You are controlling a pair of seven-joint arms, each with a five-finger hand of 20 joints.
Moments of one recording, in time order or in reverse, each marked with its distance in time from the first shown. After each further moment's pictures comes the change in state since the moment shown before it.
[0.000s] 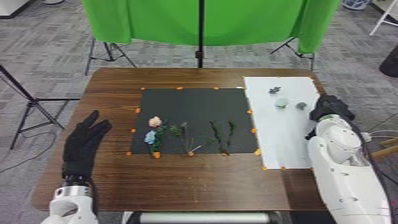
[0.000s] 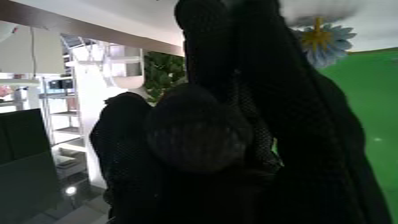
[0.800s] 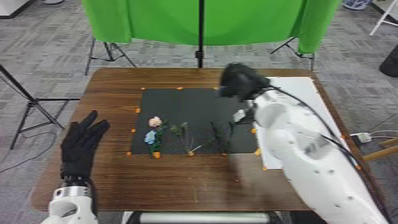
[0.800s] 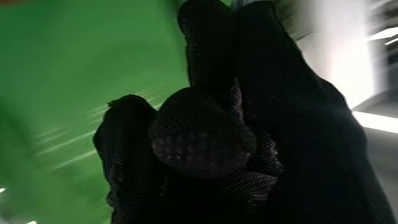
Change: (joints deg) left arm 0.1 0.0 0.0 0.0 -0.5 0.5 0.5; right arm 10.4 5.1 -30.4 -19.4 21.8 -3.8 -11.2
